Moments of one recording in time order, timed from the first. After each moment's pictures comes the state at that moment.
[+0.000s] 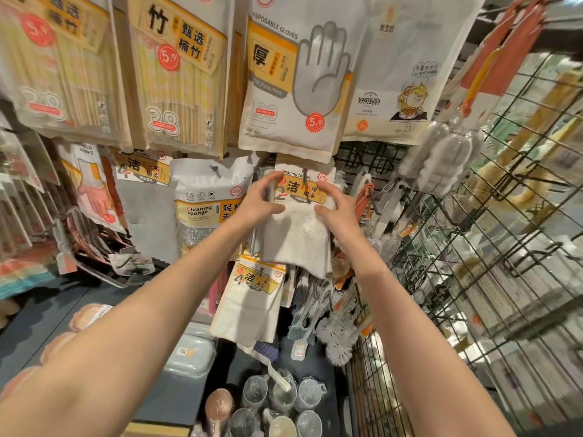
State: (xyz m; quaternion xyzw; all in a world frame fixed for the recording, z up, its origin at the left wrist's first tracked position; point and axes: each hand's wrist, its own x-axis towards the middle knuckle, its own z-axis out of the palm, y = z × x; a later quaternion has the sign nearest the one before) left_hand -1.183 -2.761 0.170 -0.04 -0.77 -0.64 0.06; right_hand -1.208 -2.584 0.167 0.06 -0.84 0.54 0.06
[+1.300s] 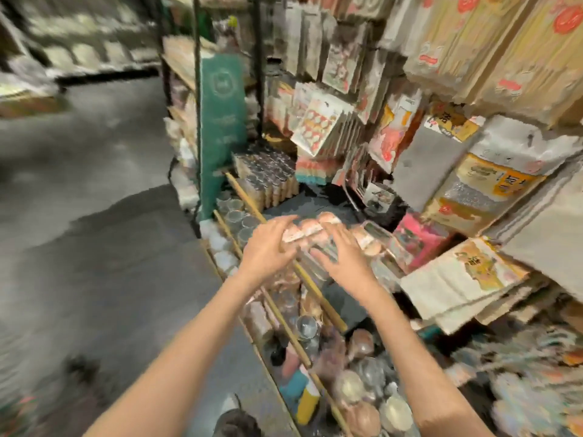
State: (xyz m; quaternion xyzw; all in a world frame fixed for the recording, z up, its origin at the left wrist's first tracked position) left_hand -0.758 -2.907 0.049 0.34 -0.88 -0.26 0.20; right_hand -0.903 -2.804 0.052 0.55 -0.78 0.27 -0.14
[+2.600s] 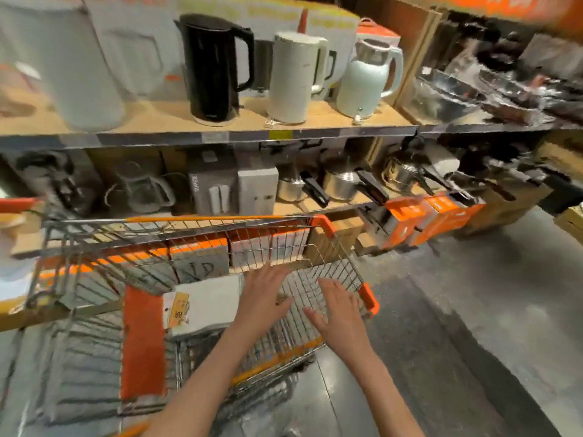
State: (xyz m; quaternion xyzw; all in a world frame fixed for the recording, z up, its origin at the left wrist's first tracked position) left_hand -0.148 -3.038 -0.036 0.93 -0.24 -0.06 0.29; right_hand -0.224 -3.199 -0.019 0.98 -0.07 -0.03 -0.20
